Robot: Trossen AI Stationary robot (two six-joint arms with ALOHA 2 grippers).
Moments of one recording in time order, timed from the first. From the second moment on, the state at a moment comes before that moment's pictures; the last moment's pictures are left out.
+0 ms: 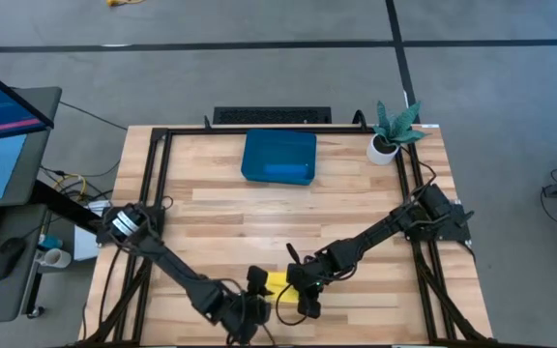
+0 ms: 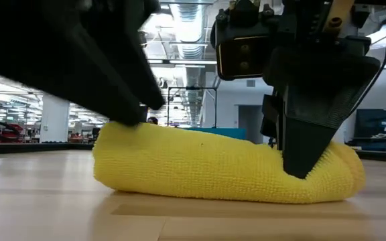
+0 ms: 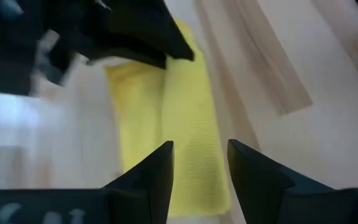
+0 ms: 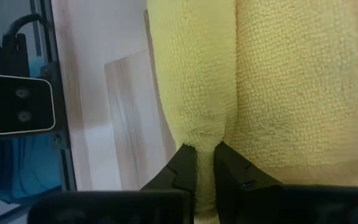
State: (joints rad) left arm -0.72 2.03 1.35 -0.35 -0.61 -0.16; right arm 0.46 2.02 1.21 -0.25 -0.22 0.69
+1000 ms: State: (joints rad) left arm -0.51 2.03 1.26 -0.28 -0.14 -0.43; right arm 0.45 2.00 1.21 -0.31 -0.28 0.73
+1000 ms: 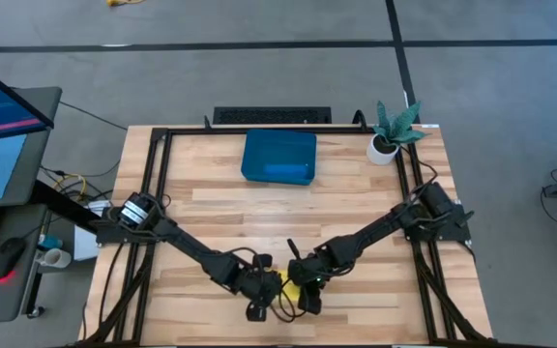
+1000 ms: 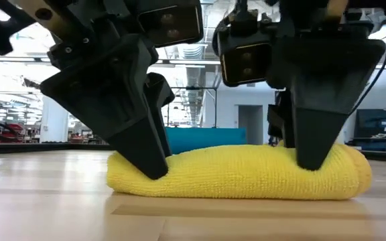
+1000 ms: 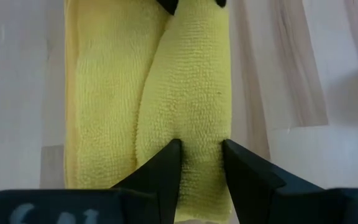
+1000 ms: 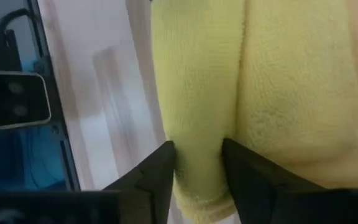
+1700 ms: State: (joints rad) left arm -0.50 2.03 1.26 -0.29 -0.14 -0.47; right arm 0.72 1.87 1.21 -0.27 0.27 0.37
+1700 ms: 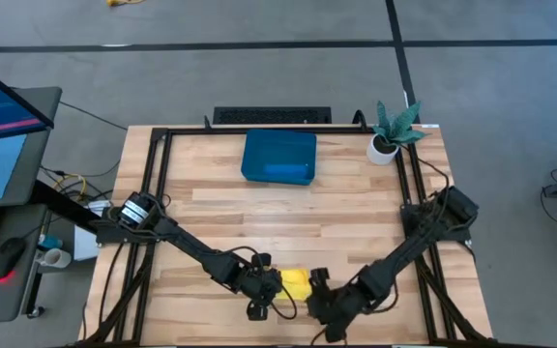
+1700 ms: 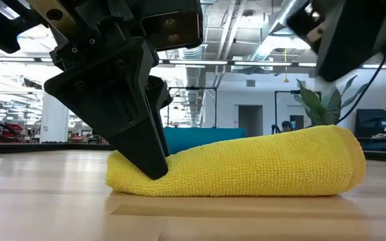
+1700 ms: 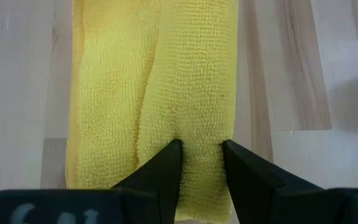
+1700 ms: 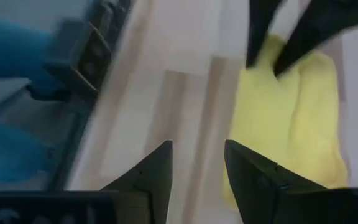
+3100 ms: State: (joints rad) left arm -0.64 2.01 1.36 -0.38 -0.49 -0.24; right arm 0.56 2.02 1.21 -0.34 0.15 0.65
